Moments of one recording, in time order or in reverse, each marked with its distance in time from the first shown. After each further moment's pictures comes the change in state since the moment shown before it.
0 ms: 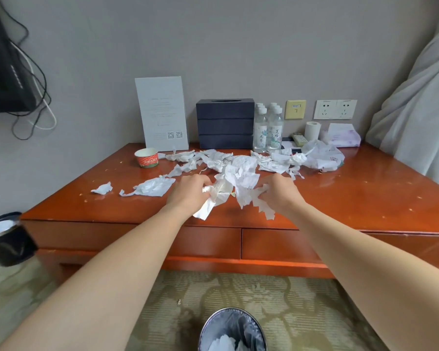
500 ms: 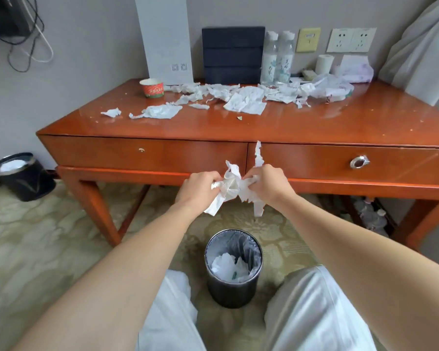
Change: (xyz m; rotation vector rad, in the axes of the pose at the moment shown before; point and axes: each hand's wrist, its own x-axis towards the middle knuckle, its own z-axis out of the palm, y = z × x) left_hand -0.163 -0.033 0.092 -0.084 -0.134 -0.018; right_hand -0.145 0.021 0.100 0.039 -0.183 -0.023
